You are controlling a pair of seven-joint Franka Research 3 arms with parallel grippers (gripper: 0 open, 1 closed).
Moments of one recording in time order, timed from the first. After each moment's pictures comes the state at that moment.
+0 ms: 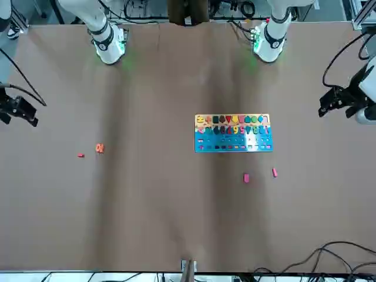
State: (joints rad) left arm -0.02 0.08 -0.05 -1.46 -0.02 1.56 -0.03; right arm 0.14 0.04 -0.18 -1.53 -0.04 1.67 0.04
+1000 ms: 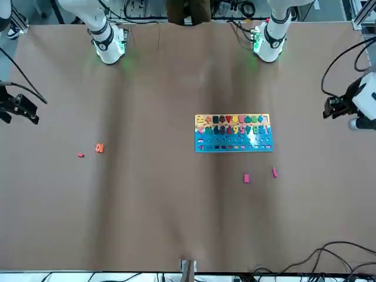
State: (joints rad) left arm 0.10 -0.01 -0.05 -1.82 -0.02 1.72 0.09; right arm 0.14 0.04 -0.18 -1.53 -0.04 1.65 -0.04
